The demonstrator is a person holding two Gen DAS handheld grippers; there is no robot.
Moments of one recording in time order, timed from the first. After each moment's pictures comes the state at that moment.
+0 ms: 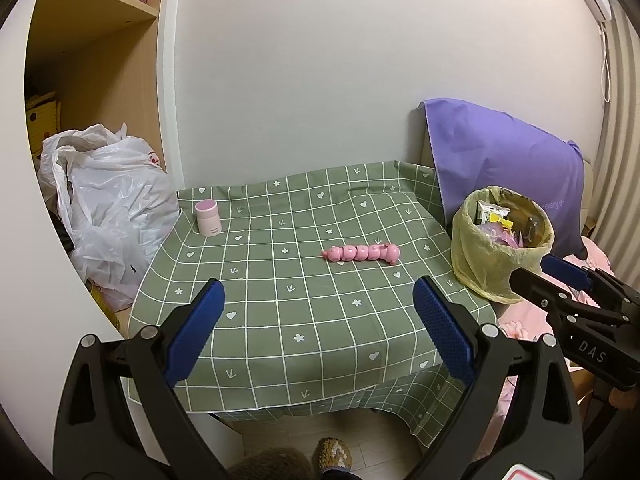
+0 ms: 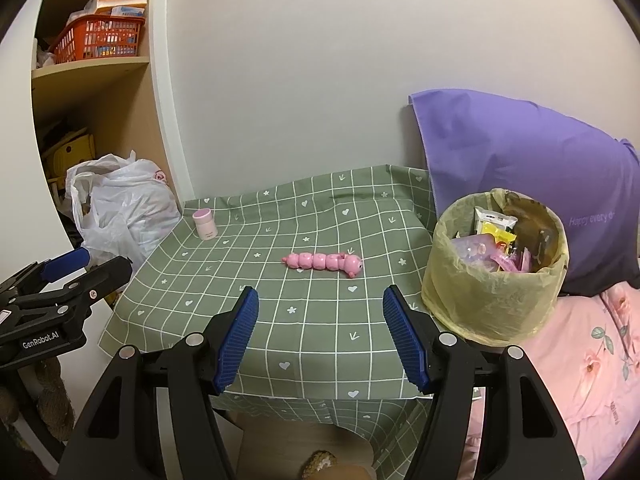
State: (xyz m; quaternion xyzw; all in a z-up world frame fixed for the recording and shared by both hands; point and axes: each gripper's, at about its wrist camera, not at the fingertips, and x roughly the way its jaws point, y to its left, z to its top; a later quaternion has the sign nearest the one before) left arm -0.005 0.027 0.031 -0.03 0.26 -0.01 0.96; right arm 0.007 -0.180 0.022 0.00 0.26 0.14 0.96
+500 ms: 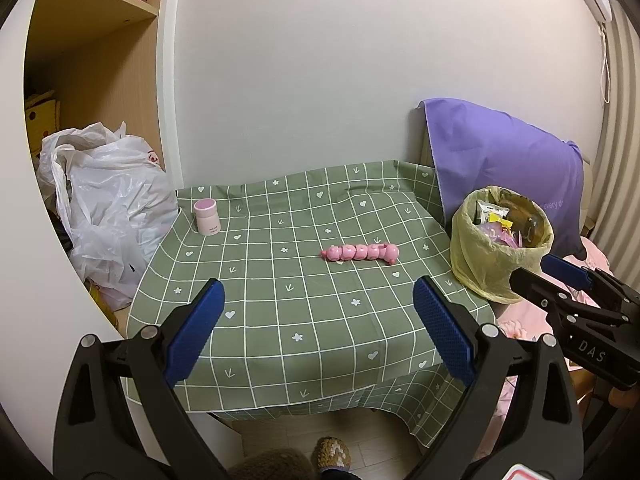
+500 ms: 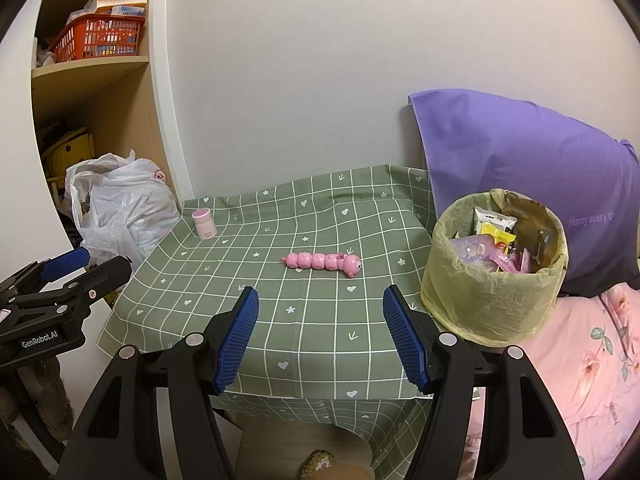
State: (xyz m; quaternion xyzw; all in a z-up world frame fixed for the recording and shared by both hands) left arm -0.003 0.027 0.030 -0.03 0.26 -0.01 0.96; right arm 0.007 -0.180 0.022 0.00 0.26 0.14 0.96
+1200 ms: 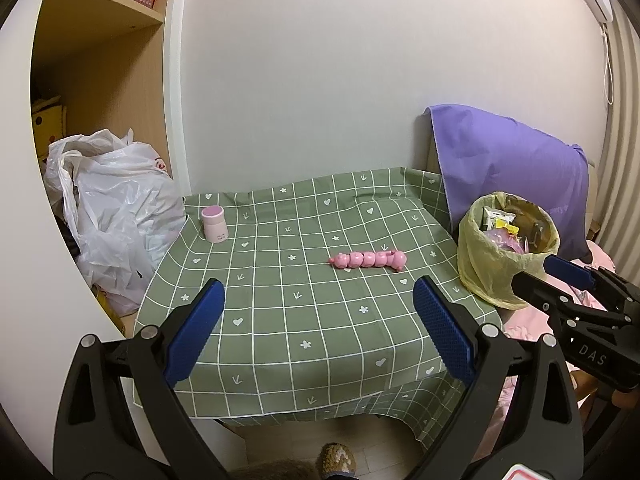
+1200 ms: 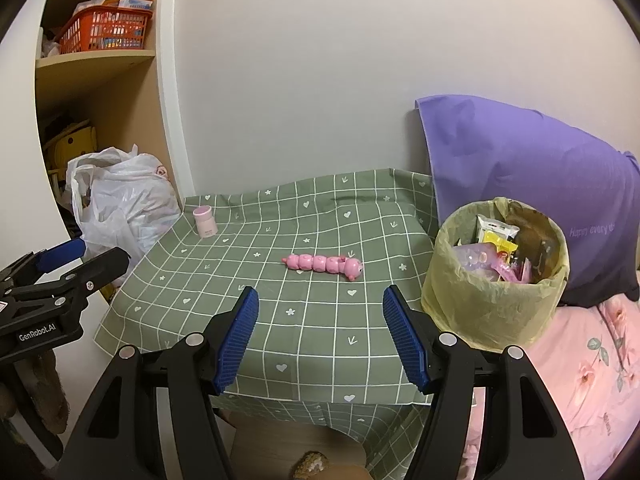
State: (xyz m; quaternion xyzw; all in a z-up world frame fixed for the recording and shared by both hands) left arm -0.004 0.030 0.032 -0.02 0.25 0.00 0.97; right arm 0.012 -0.178 0.023 -0.02 0.26 0.15 0.95
